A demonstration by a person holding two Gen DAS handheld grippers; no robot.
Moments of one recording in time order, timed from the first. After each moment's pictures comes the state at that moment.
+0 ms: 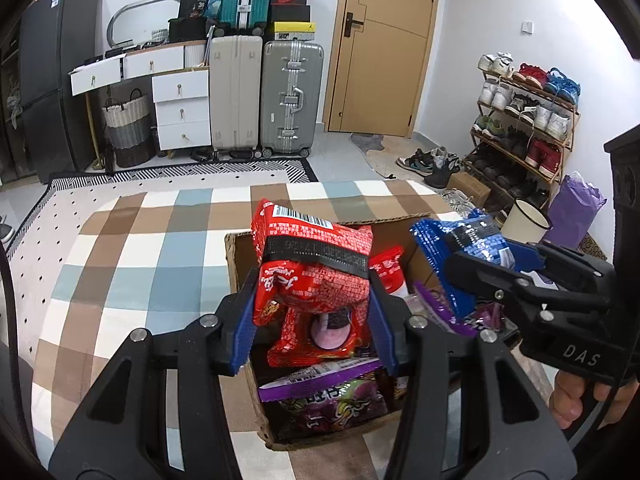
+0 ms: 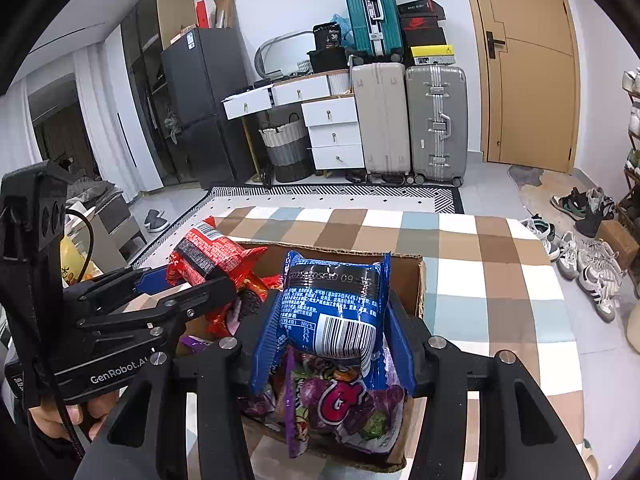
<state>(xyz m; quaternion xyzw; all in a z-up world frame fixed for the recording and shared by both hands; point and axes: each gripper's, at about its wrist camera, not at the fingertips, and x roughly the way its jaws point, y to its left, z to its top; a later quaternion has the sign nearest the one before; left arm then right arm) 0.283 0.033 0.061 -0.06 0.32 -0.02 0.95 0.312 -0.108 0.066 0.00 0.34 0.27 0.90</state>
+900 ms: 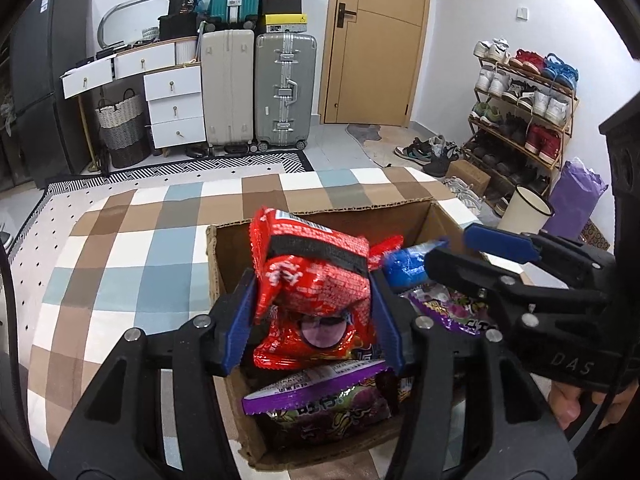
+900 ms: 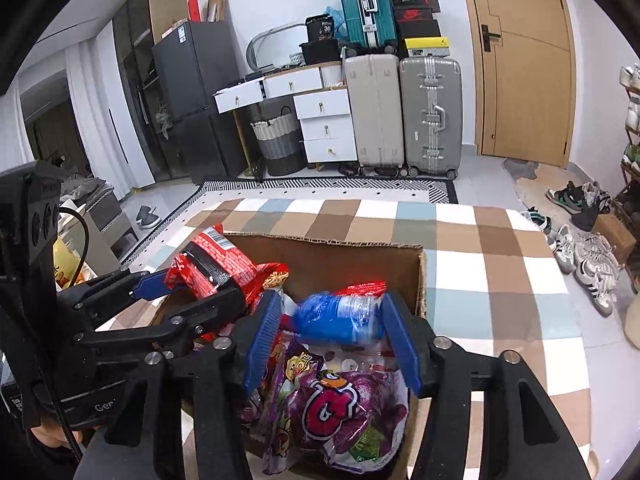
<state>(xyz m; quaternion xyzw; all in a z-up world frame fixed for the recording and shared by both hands) 0.299 0.029 0.040 -0.04 0.33 -0.02 0.94 0.324 -0.103 0.046 -0.01 0.34 0.26 0.90</state>
